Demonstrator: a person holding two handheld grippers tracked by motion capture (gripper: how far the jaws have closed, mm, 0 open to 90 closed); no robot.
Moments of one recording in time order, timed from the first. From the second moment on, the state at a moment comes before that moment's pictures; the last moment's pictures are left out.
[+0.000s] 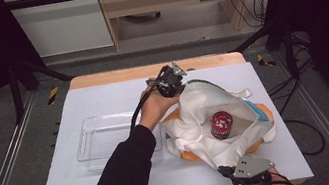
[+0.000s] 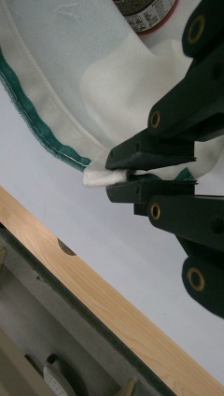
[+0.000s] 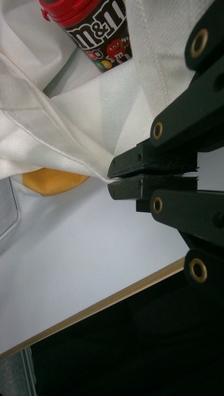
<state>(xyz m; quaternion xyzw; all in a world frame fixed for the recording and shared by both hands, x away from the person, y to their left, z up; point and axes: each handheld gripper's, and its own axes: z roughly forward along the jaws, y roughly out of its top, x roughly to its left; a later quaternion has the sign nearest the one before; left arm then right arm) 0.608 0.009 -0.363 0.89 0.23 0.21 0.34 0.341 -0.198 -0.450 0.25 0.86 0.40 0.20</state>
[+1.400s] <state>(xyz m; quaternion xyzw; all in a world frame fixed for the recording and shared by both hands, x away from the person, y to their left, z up) 0.441 0.058 -0.325 0.86 0.16 0.26 0.42 0.372 -0.234 -0.312 0.28 0.80 0.42 0.32</state>
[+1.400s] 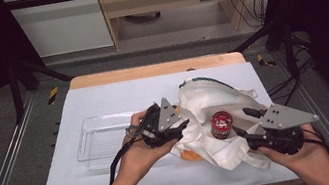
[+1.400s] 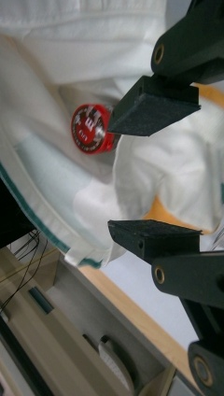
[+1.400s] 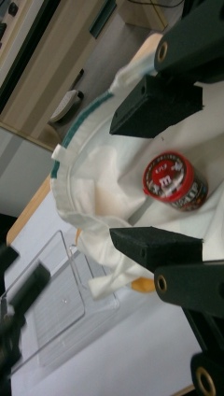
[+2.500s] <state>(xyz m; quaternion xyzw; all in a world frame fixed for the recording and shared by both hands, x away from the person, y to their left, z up) 0.438 0.021 -0.388 0.86 0.19 0.20 0.43 0.489 -0.250 -0.281 0.31 0.83 0.35 0.29</state>
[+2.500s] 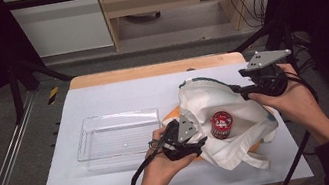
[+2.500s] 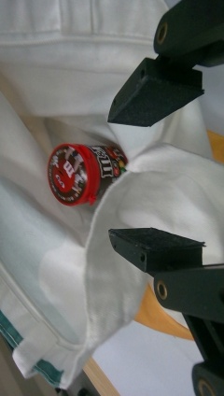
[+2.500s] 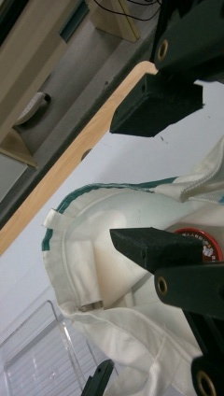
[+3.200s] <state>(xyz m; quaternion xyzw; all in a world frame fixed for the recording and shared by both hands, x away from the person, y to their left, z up) 0.440 0.011 -0.401 0.87 0.20 0.20 0.40 0.507 -0.246 -0.299 0.37 0.84 0.30 0.25</state>
